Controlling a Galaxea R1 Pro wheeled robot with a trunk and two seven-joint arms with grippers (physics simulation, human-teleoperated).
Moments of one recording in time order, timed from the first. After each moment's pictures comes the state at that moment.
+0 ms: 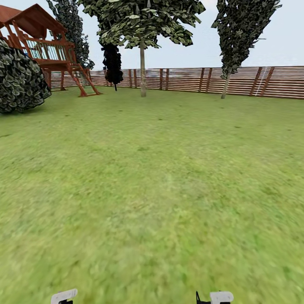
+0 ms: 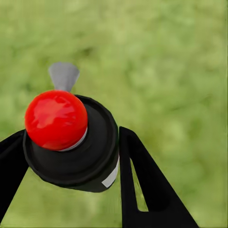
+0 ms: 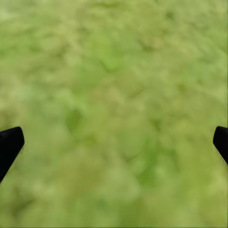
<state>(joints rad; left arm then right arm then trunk) -0.39 0.16 0.02 -0.02 0.21 -0.48 -0.04 -0.37 0.02 0.15 -0.03 -0.02 -0.64 -0.20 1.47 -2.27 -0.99</state>
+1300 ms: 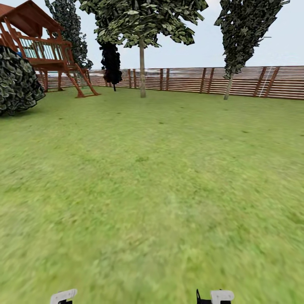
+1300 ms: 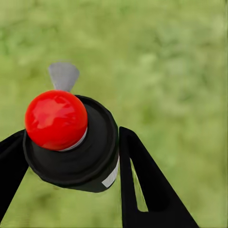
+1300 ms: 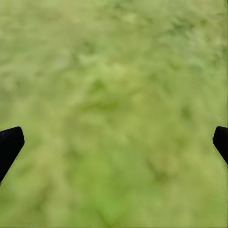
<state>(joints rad) -0.39 0.17 0.02 -0.02 0.21 -0.48 -0.04 -0.37 0.02 0.14 -0.04 -0.02 -0.64 -0.20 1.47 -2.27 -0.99</state>
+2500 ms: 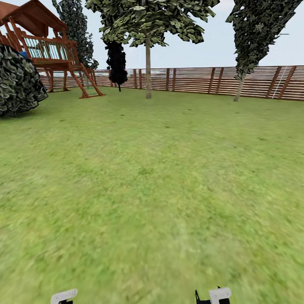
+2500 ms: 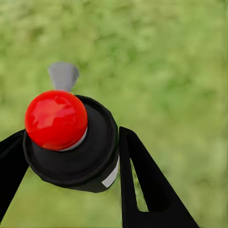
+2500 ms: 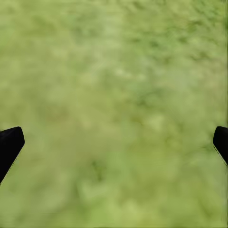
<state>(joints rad) -0.39 0.16 0.02 -0.02 0.21 -0.48 -0.04 -0.37 0.00 0.21 -0.04 0.03 -0.65 -0.20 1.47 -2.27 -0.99</state>
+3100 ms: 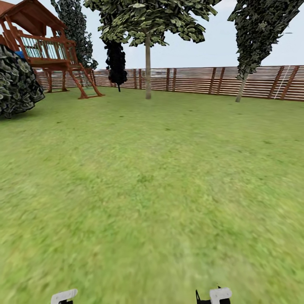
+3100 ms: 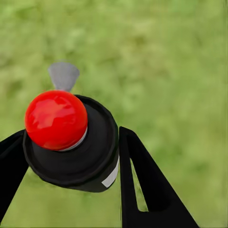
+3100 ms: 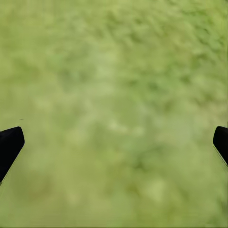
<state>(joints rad) -0.39 0.16 0.02 -0.02 0.21 -0.48 -0.04 -0.37 0.00 0.20 -0.04 0.03 -0.64 -0.20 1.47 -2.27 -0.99</state>
